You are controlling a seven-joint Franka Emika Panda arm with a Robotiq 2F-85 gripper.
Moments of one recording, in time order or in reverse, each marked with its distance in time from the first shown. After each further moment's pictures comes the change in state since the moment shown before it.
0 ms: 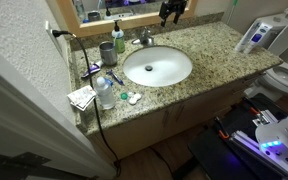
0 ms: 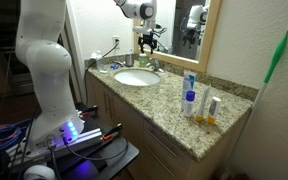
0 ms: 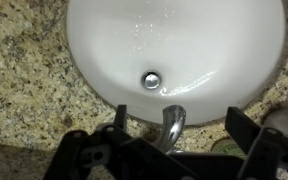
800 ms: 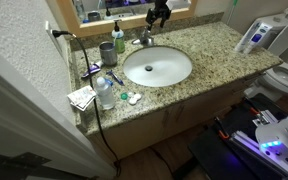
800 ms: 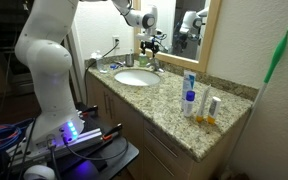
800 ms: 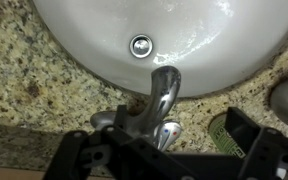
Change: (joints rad) arm 0.018 0.201 0.025 0.168 0.002 0.127 0.010
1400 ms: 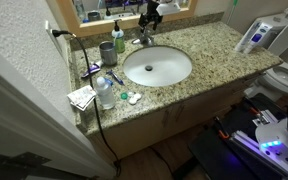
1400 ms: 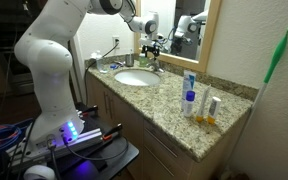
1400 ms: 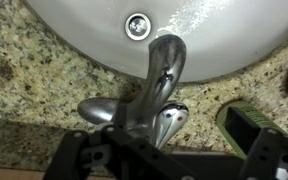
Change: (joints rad) arm 0.018 0.168 0.000 0.189 -0.014 0.000 0.024
